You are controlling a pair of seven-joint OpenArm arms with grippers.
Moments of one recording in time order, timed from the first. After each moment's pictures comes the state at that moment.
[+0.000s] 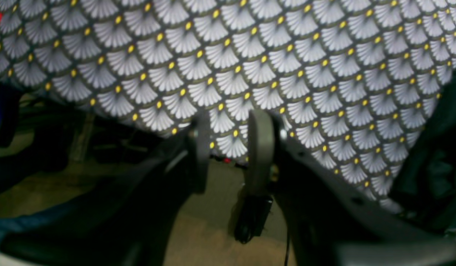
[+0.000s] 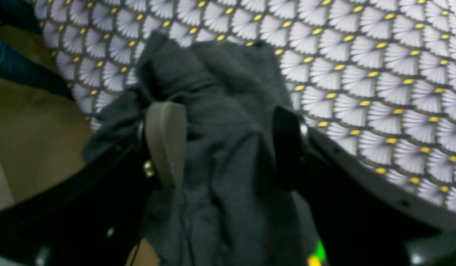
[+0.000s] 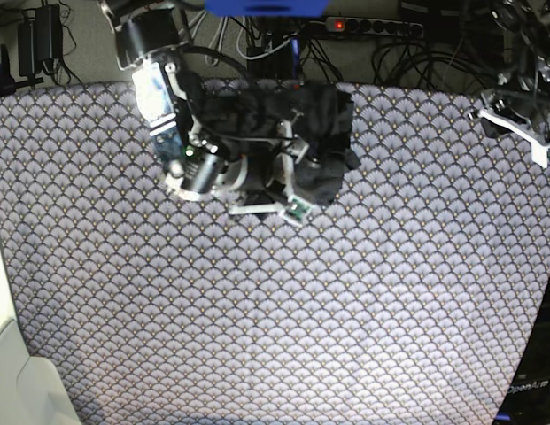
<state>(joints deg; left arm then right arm) 21.6 -9.5 -40.7 115.1 -29.8 -12.6 68.9 2.7 -0.7 -20.3 98.0 15.0 39.7 -64.7</state>
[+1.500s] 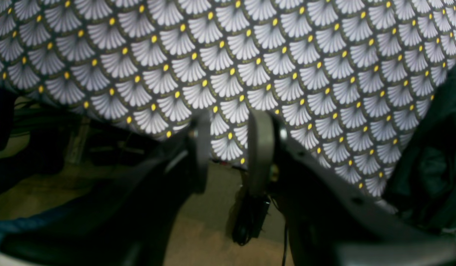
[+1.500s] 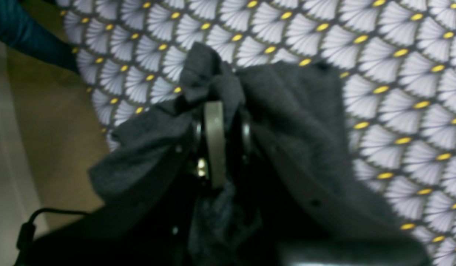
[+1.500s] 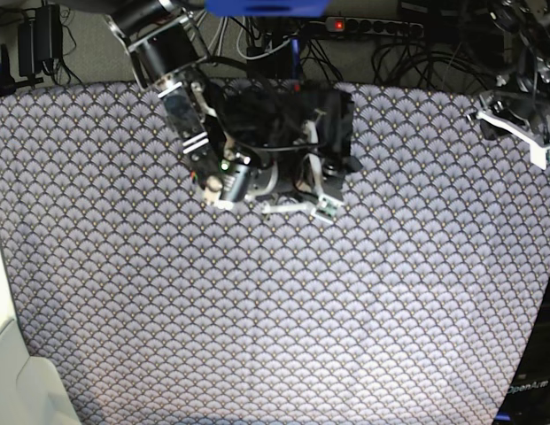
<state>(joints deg) 21.1 -9.1 -40.6 115.1 -29.8 -12.6 68.9 8.0 -2.6 -25.1 86.3 15.1 39.7 -59.9</state>
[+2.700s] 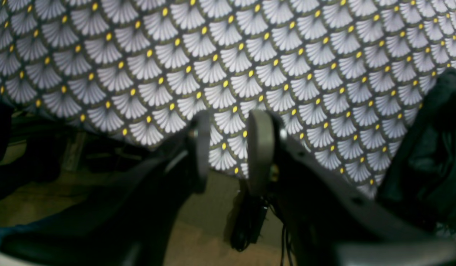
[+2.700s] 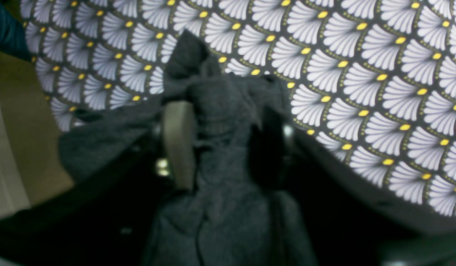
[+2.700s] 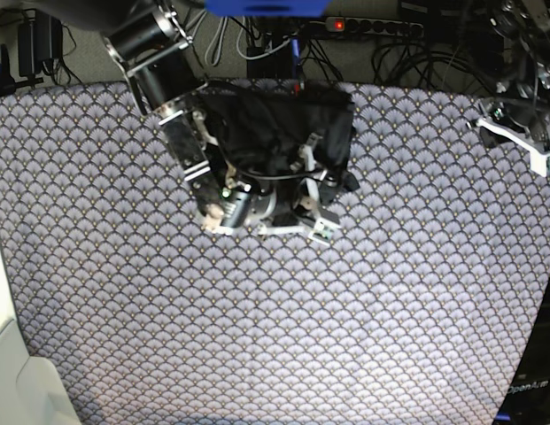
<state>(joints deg) 19.4 -9.0 -40.3 115.1 -29.8 -12.6 69.3 13.5 -2.6 -24.7 81.3 15.0 39.7 -60.4</state>
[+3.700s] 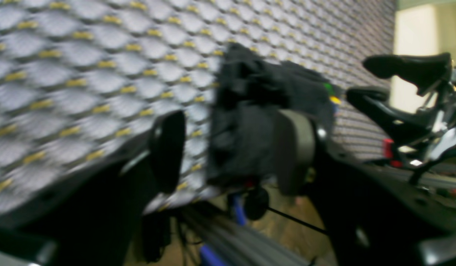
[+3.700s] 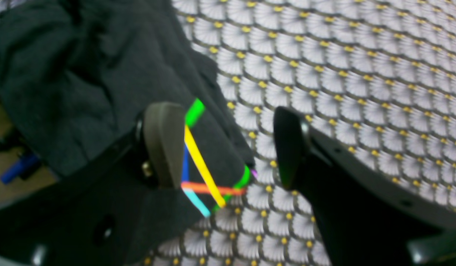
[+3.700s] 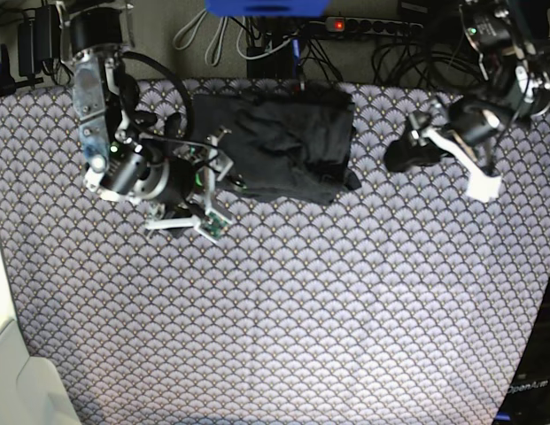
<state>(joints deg) 15.3 -7.1 -27.7 114.3 -56.3 -12.4 75.5 0.3 10.9 -10.1 108.4 15.3 39.7 -64.1</state>
